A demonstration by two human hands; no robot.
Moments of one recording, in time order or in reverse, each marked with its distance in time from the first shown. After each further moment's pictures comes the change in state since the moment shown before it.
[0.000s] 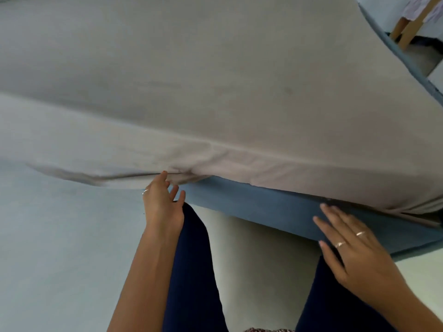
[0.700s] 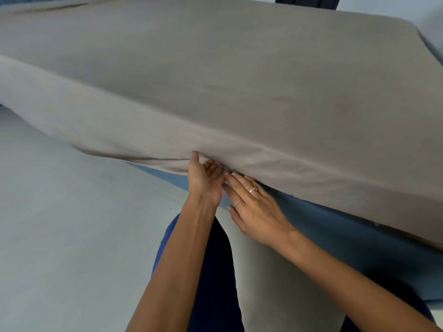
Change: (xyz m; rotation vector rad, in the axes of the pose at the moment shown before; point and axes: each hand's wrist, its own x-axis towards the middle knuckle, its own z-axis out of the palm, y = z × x) left_hand 0.026 0.022 0.016 -0.220 -0.202 -0.114; right_hand 0.161 -0.157 0.063 0.038 0.008 -0.416
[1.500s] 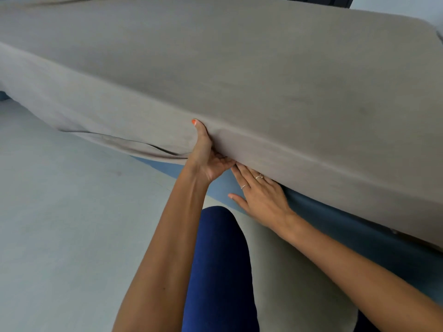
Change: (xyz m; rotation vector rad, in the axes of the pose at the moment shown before) left_hand 0.016 0.051 0.016 0.211 -0.193 -0.107; right_hand 0.033 0.009 0.036 -0.173 0.053 0.095
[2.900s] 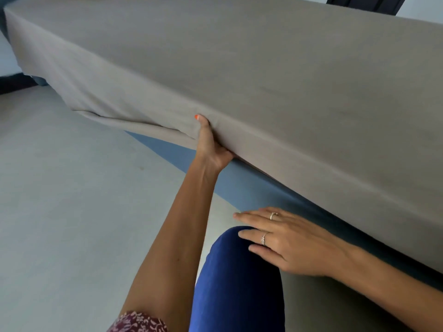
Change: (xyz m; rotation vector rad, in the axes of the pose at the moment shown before) left_hand 0.049 0.048 -0.044 -0.246 0.015 0.193; right_hand 0.005 -0.007 -0.068 0.370 -0.212 -0.625
